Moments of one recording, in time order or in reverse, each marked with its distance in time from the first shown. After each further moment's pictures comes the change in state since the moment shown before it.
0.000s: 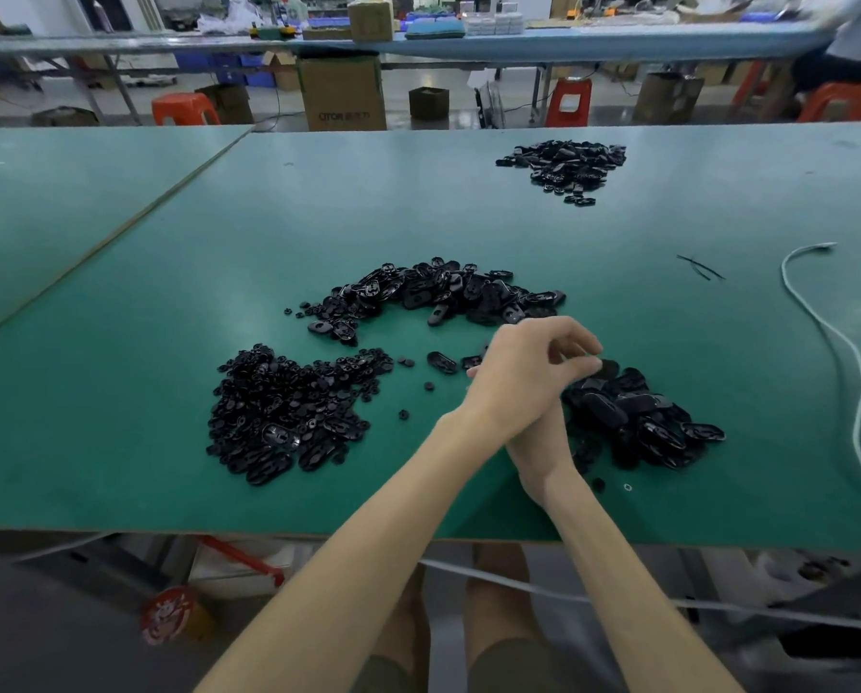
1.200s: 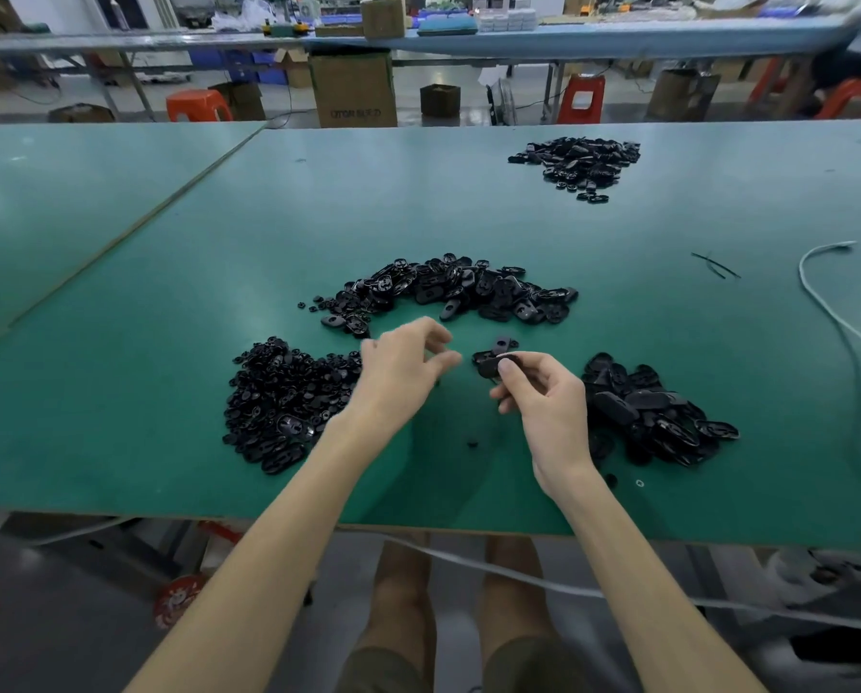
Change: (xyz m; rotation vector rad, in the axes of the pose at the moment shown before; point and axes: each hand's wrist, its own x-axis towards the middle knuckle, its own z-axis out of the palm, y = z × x) left_hand -0.033 -0.062 -0.083 0.320 0.118 -0.335; right_hand 0.009 0.005 0.005 0.274 0.147 0.062
